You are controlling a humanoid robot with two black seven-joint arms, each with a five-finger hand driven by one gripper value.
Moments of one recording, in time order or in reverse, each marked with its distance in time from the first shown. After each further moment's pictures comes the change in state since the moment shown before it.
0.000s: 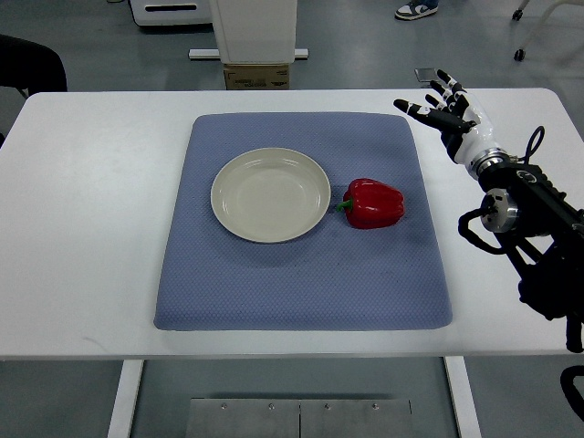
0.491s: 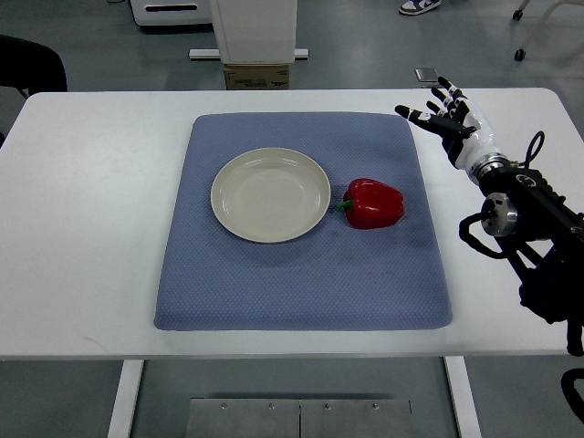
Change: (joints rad) left arm 0.000 0.000 0.000 0.000 0.000 0.000 -0.001; right arm -0.007 0.000 -0.027 -0.015 0.000 0.001 0.001
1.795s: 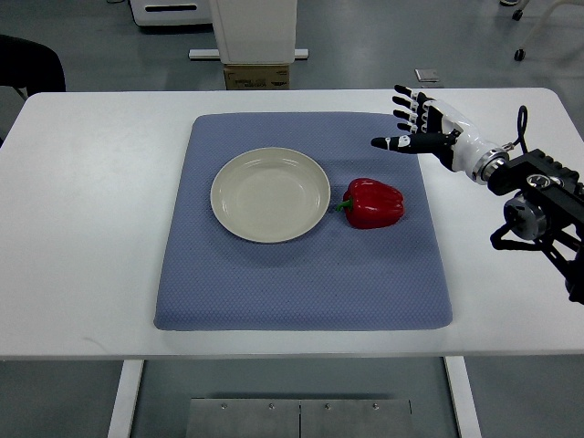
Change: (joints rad) left arm 0.000 0.000 0.000 0.000 0.000 0.000 0.001; right arm 0.107 -0.220 -0.347 0.123 -0.009 0.229 0.006
